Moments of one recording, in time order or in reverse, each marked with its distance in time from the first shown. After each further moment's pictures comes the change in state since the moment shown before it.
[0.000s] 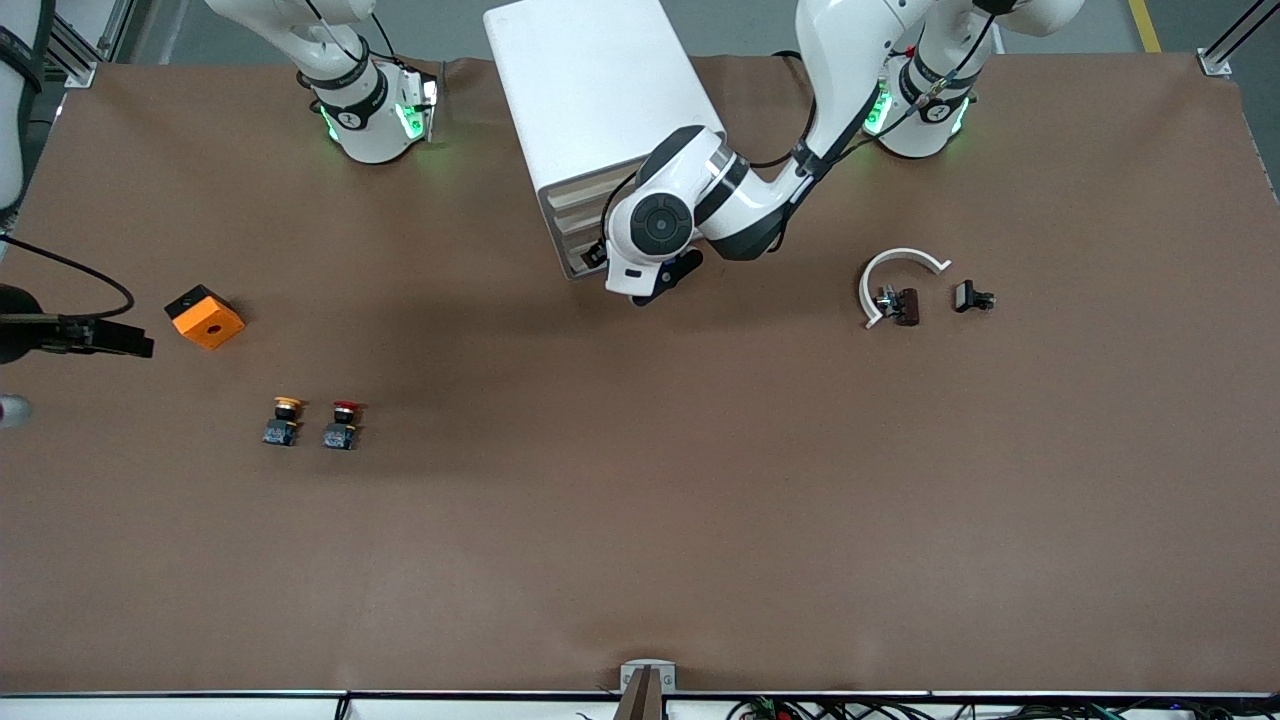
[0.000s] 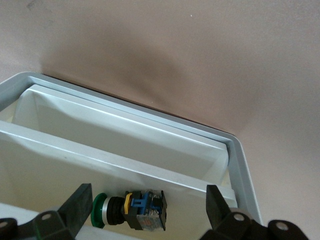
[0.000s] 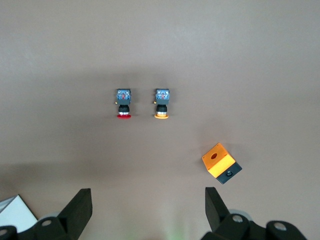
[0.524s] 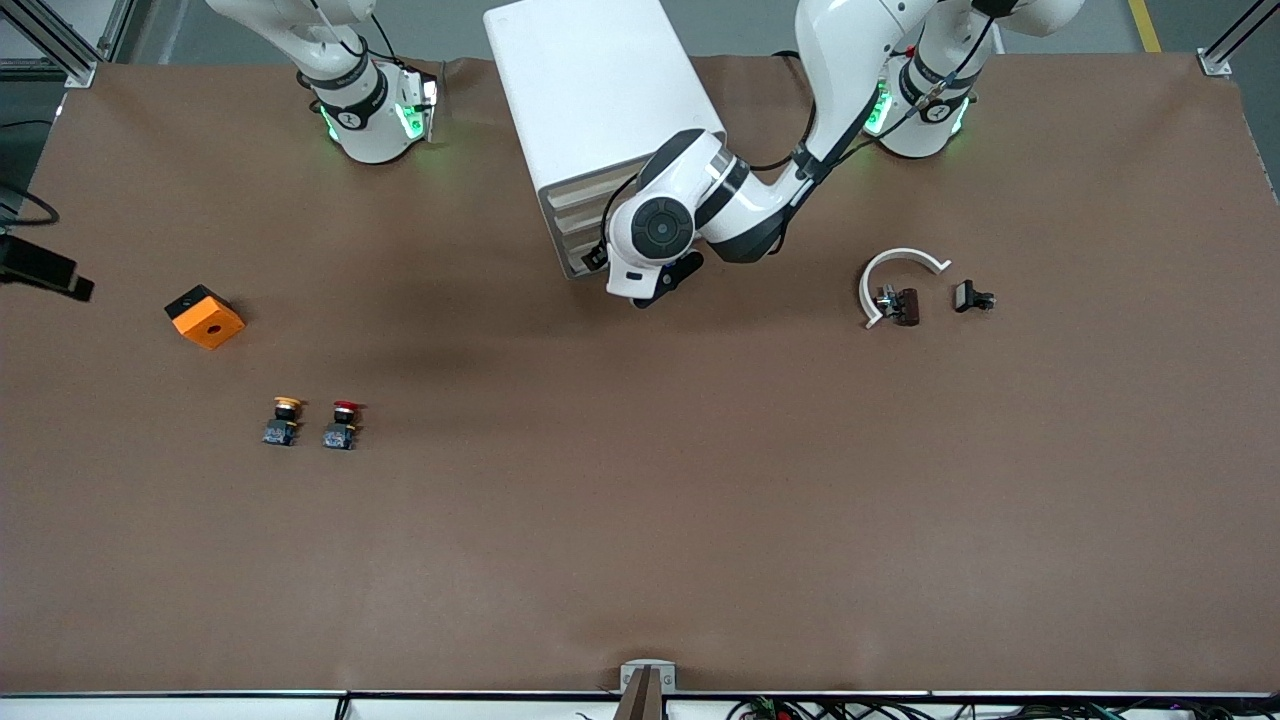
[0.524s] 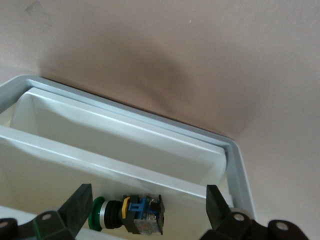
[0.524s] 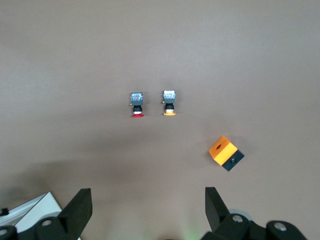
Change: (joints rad) left arm 0.007 0.009 0.006 0.010 0.010 0.003 0.000; right arm -0.036 -0.176 0.001 -0.021 0.063 -0.059 0.056
